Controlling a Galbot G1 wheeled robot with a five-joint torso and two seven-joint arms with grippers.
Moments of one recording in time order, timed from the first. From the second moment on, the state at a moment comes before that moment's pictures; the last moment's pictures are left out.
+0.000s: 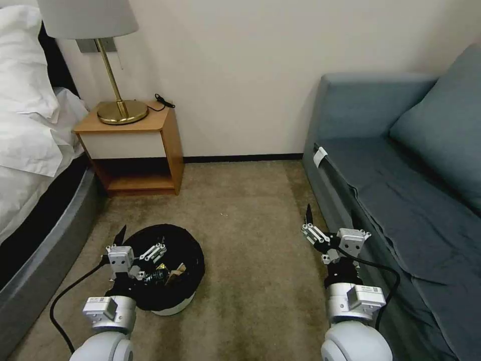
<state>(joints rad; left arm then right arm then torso) 1.63 -1.49 -0.68 -2.13 -0.15 -0.05 0.07 -1.56 1.36 0.27 2.29 0.02 -0.04 0.44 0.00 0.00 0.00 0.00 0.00</state>
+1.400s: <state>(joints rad) 1.63 -1.49 -0.68 -2.13 -0.15 -0.05 0.07 -1.56 1.36 0.27 2.29 0.02 -0.04 0.44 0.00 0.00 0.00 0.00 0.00</state>
